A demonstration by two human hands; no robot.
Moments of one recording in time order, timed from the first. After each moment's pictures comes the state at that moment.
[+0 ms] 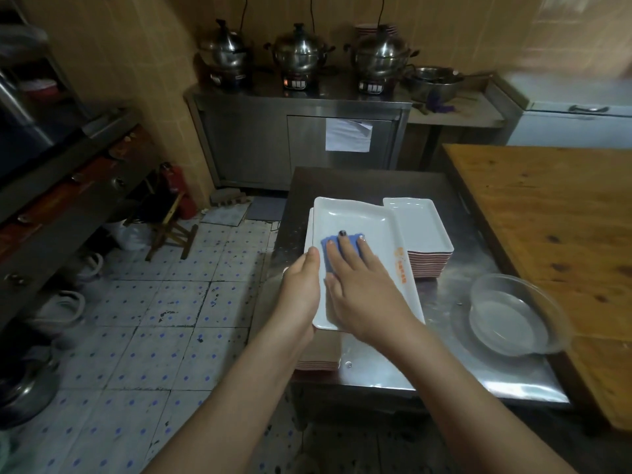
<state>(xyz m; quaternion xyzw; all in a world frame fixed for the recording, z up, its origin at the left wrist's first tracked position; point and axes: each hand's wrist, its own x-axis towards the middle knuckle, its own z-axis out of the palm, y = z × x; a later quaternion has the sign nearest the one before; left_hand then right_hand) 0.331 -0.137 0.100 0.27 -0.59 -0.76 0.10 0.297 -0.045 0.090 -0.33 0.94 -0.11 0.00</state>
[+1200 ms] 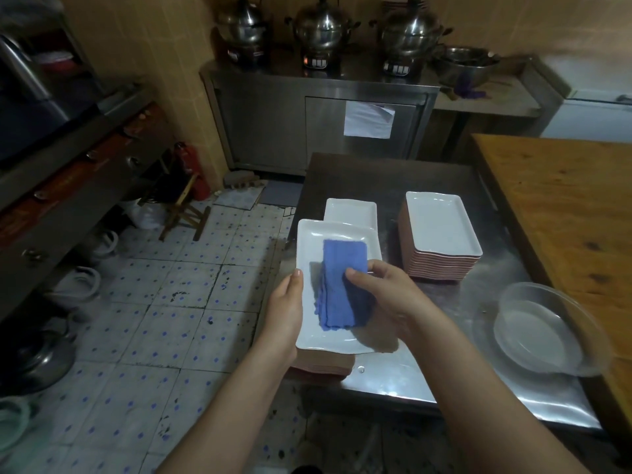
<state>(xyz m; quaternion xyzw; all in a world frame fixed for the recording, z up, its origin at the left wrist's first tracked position) 0.328 -0.177 0.044 0.36 -0.61 -0.70 0.10 0.254 -0.052 0.070 -0.02 0.70 -0.64 0.32</state>
